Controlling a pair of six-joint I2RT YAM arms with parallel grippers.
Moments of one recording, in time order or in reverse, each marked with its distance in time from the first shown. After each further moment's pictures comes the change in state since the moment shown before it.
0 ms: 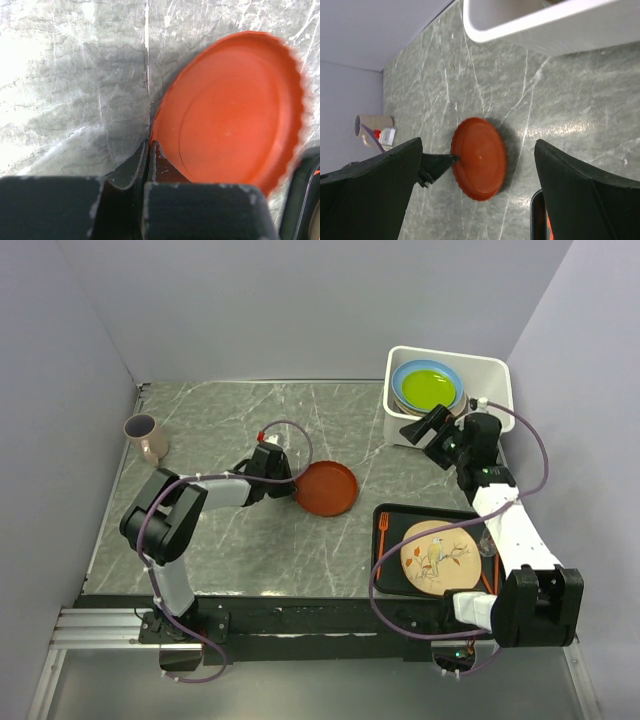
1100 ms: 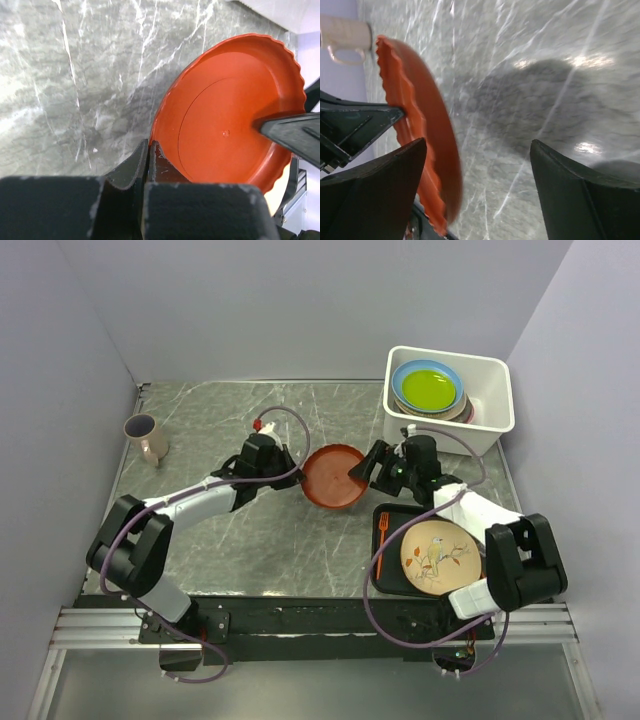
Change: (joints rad) left arm -0.029 -0.251 -0.021 -0.037 0.082 -0.051; right arm 0.281 0.212 -0.156 0.181 -0.067 0.029
